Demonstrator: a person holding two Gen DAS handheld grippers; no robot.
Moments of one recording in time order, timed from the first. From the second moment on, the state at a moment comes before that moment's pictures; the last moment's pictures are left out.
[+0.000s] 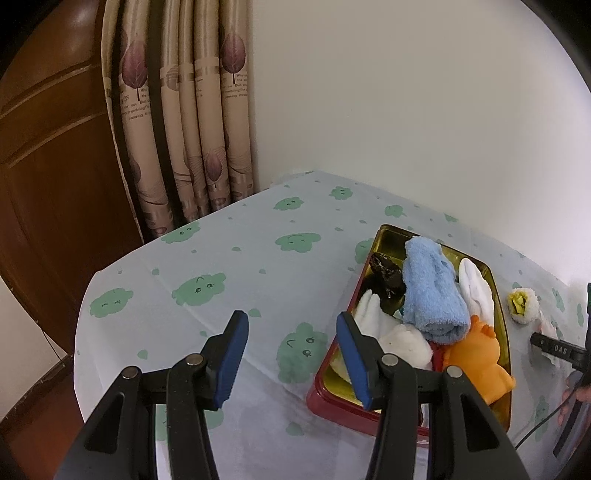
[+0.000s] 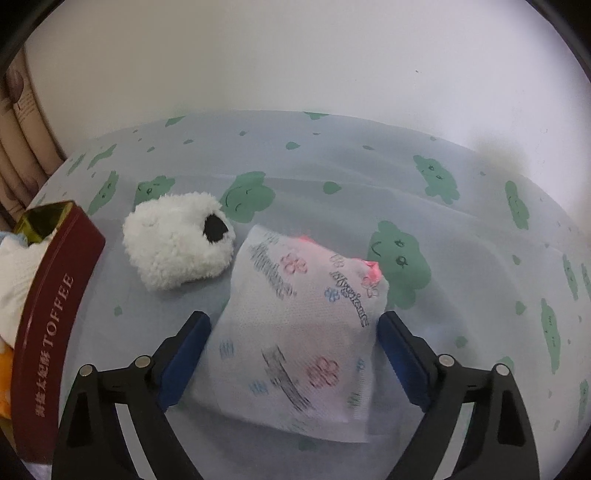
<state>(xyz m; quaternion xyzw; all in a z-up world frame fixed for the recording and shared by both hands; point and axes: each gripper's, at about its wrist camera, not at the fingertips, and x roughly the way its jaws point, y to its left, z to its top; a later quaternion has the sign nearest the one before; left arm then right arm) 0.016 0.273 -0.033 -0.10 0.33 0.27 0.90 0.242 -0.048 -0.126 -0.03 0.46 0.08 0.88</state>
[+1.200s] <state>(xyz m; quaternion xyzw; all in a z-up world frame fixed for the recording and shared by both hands) 0.081 0.123 -0.002 -0.08 0.37 0.02 0.92 0.168 -0.177 -0.125 -0.08 0.41 0.07 0.91</state>
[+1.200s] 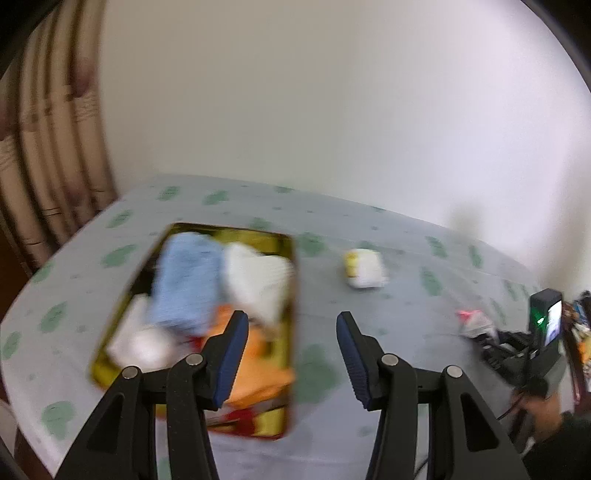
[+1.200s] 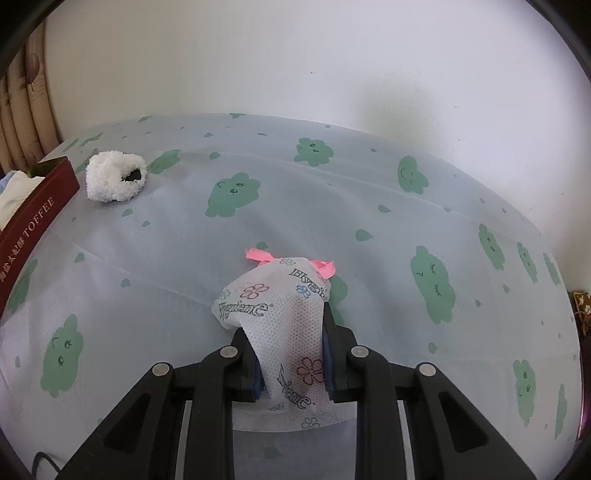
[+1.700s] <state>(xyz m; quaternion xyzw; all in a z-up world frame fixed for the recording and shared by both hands) 0.195 0.039 -0.034 -0.05 0.43 -0.03 0.90 0.170 -0.179 -0.126 -0.06 0.42 0.08 0.90</state>
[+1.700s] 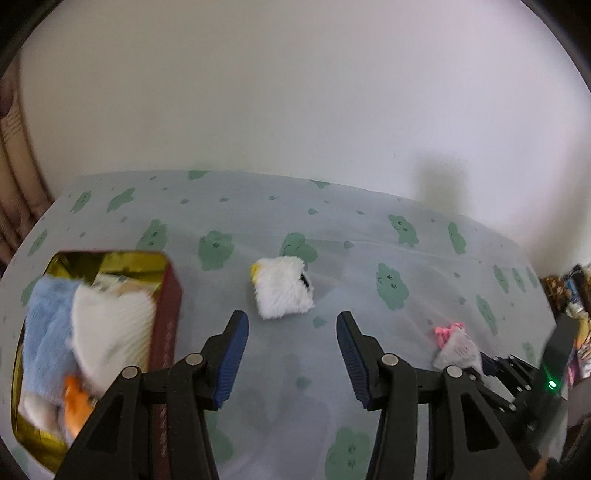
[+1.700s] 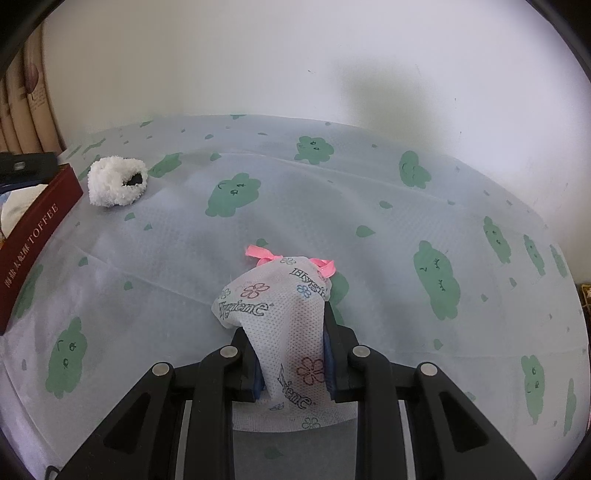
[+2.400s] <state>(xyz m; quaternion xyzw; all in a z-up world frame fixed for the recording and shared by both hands) 0.272 0.030 -0.076 -0.03 0.45 0.00 0.89 0.171 -0.184 -0.126 -0.04 0.42 0.09 0.90</state>
